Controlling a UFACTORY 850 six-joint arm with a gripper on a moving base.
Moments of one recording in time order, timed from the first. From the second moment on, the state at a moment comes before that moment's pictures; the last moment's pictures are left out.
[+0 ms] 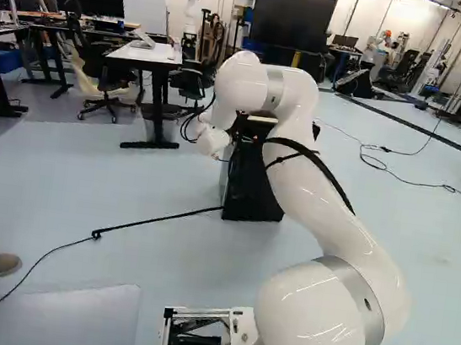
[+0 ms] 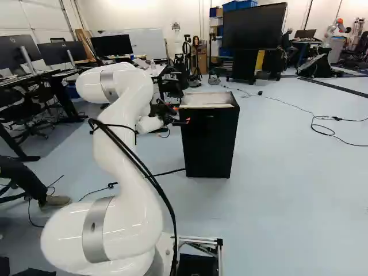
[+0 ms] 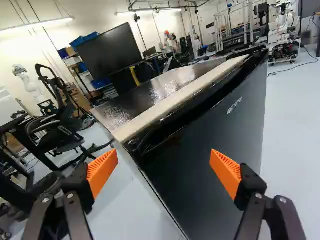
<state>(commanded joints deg) 15.4 -56.5 -80.8 56.0 67.9 -0.6</state>
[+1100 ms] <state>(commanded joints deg) 15.3 -56.5 -80.8 56.0 67.9 -15.6</state>
